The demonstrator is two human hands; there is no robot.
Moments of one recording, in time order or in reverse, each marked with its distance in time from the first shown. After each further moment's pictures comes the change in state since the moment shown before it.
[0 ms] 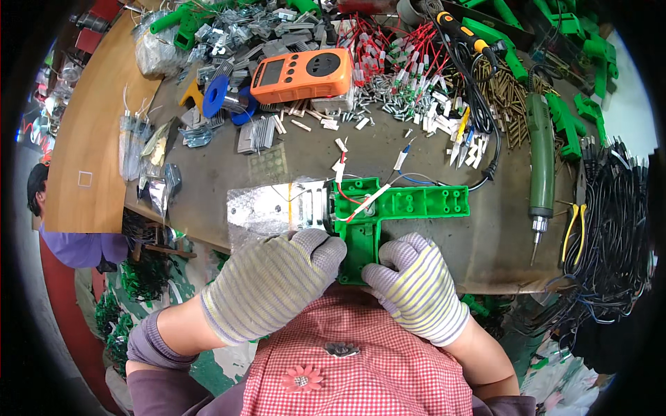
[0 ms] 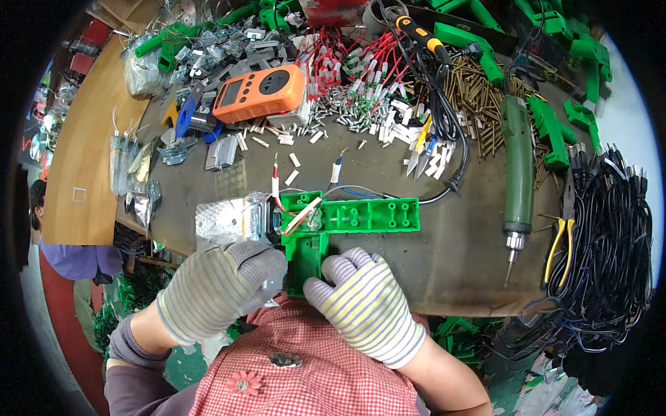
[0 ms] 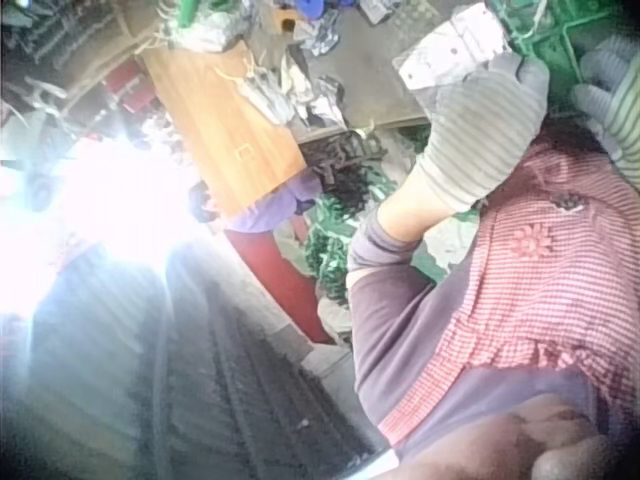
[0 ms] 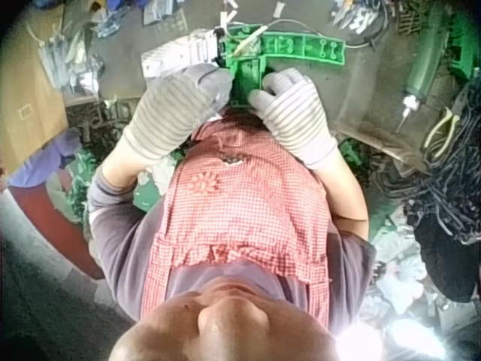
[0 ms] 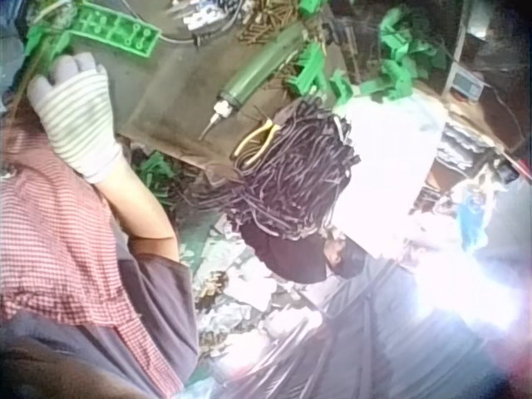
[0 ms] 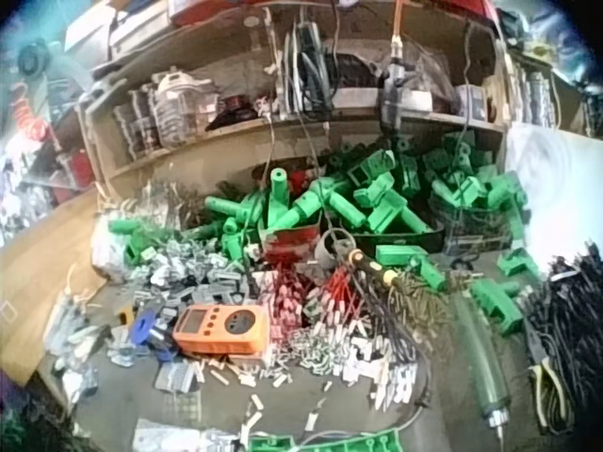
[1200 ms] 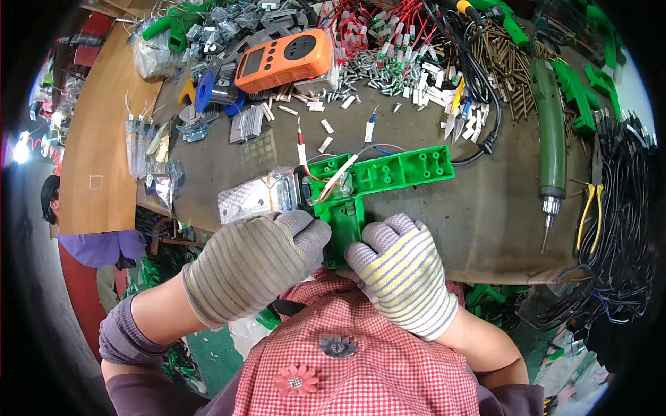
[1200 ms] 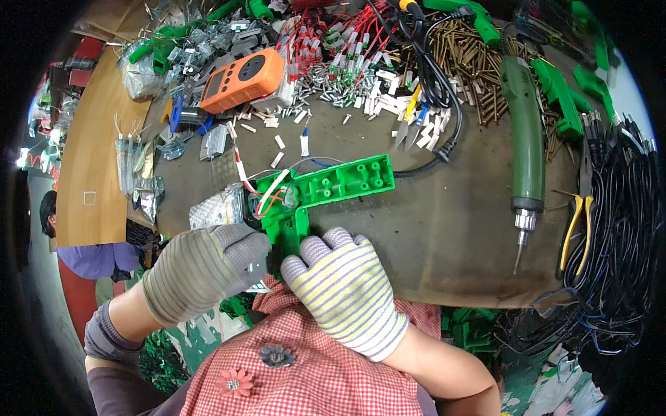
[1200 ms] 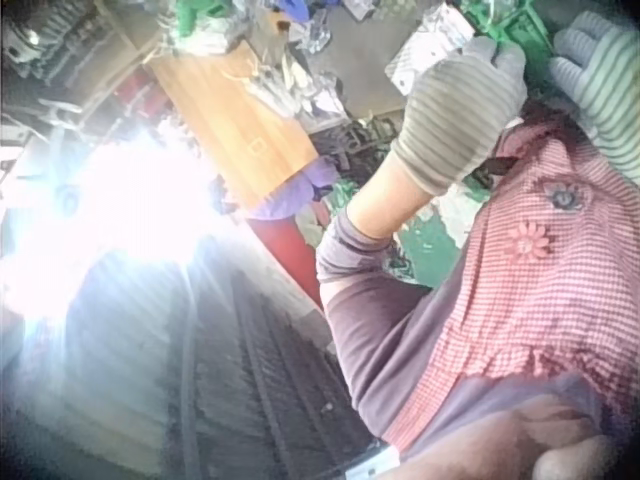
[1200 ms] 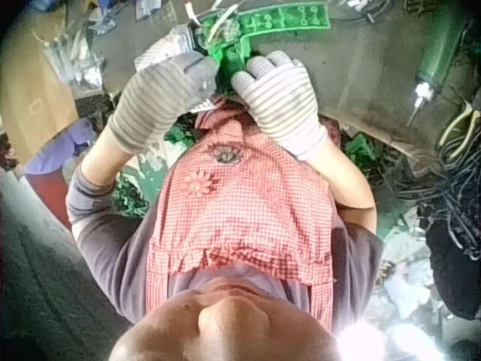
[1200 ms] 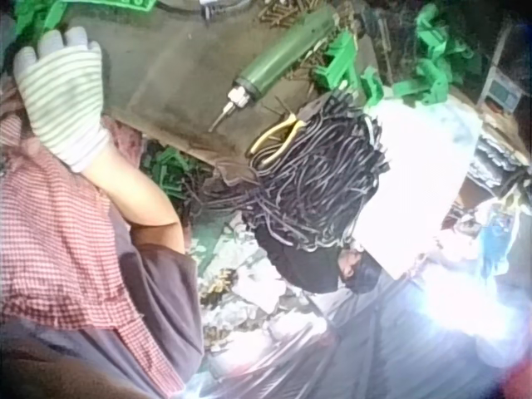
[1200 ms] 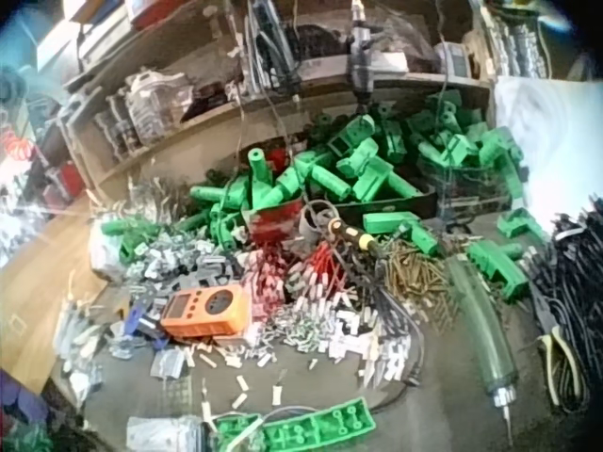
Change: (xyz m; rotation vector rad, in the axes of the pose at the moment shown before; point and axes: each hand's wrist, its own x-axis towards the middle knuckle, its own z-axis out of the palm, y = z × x) left_hand 0.013 0.000 -0.018 0.083 -0.200 0.177; right_hand 0.002 -0.003 0.011 -0.041 0.086 0.040
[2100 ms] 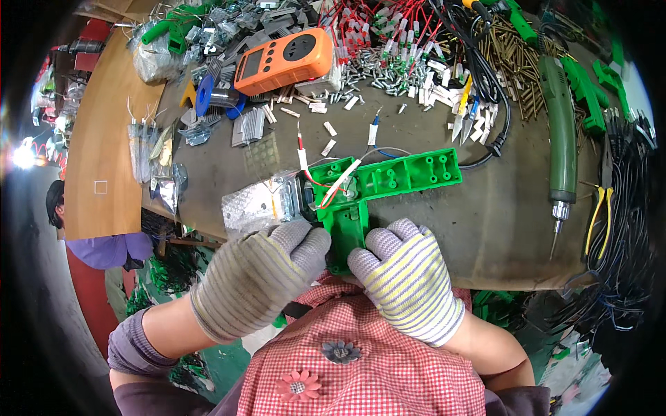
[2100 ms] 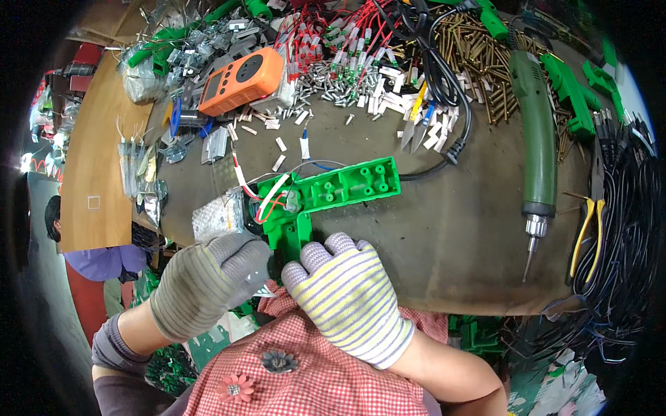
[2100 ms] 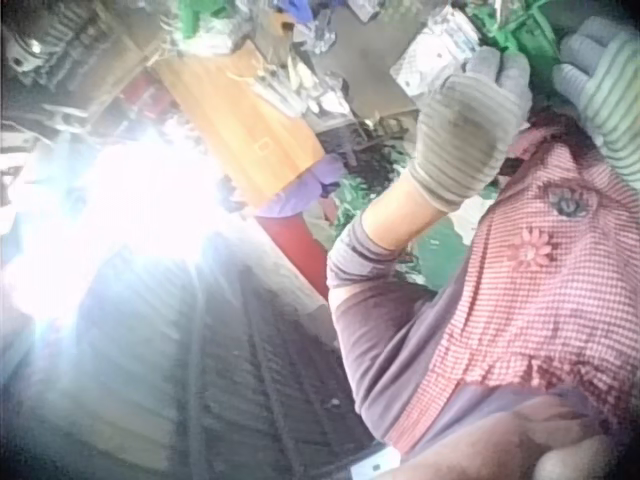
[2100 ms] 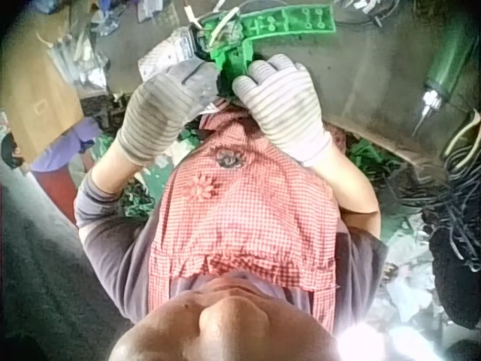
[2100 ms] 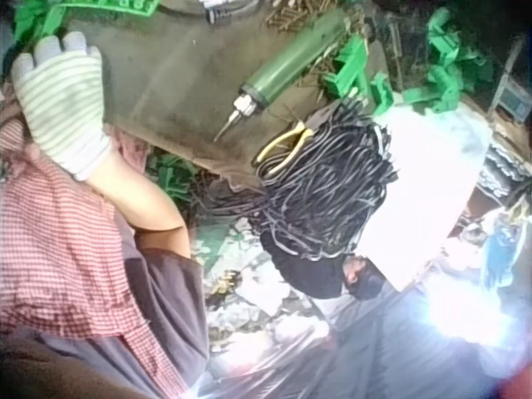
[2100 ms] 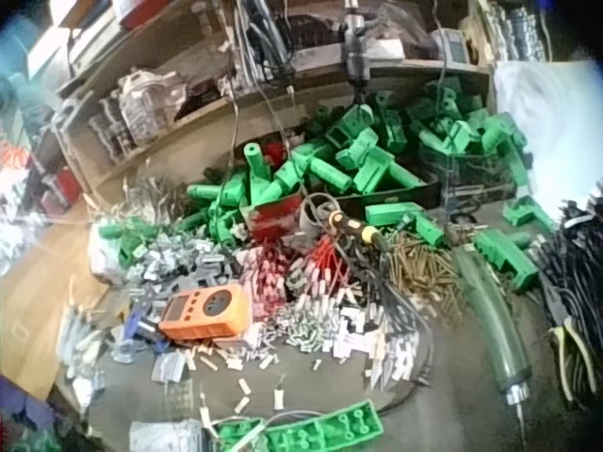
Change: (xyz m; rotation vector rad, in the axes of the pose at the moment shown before) left_hand -0.002 0.009 0.008 -0.054 0.133 -0.169; right_hand 0.001 0.002 -0.002 0.030 -0.028 0.009
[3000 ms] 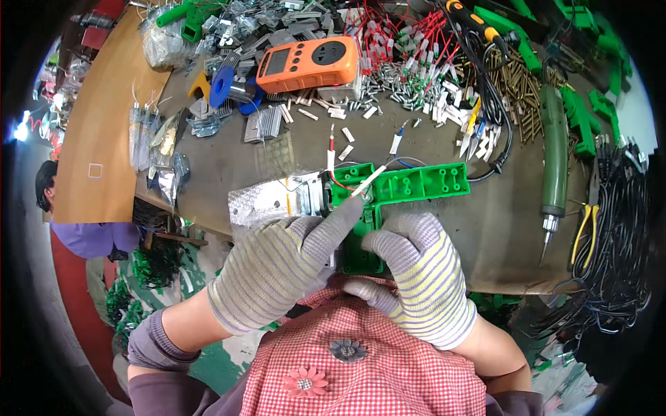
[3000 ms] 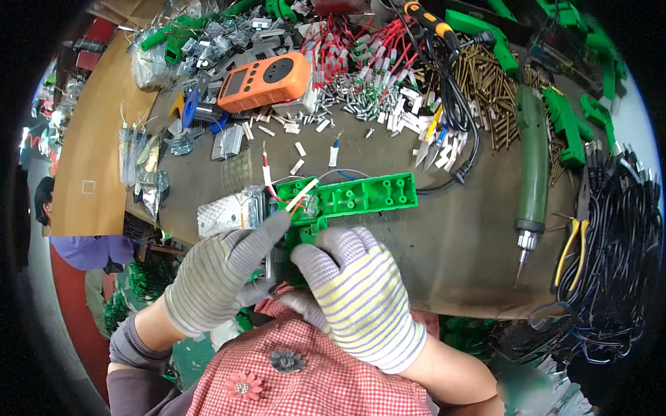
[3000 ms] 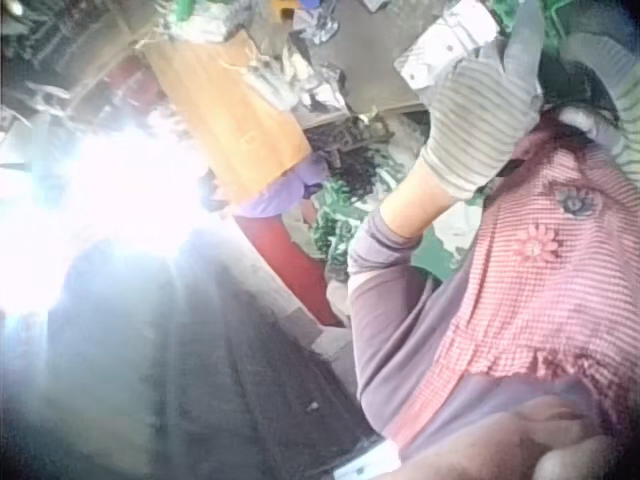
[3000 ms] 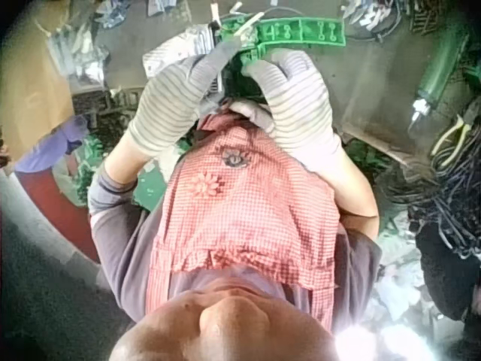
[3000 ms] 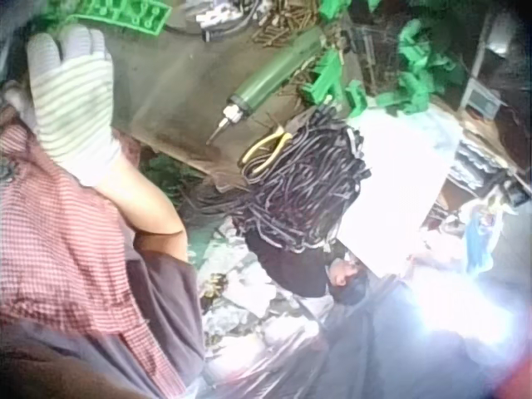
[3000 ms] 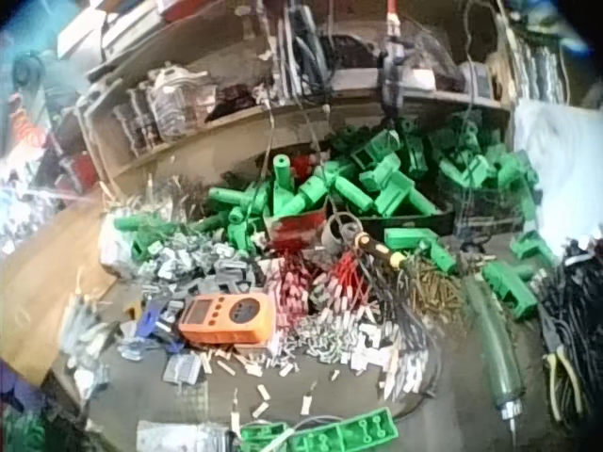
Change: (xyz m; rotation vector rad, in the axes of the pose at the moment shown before) left_hand -0.005 0.000 0.008 -0.129 0.055 -0.127; right_hand 0.015 -0.008 -0.016 0.188 0.125 0.037
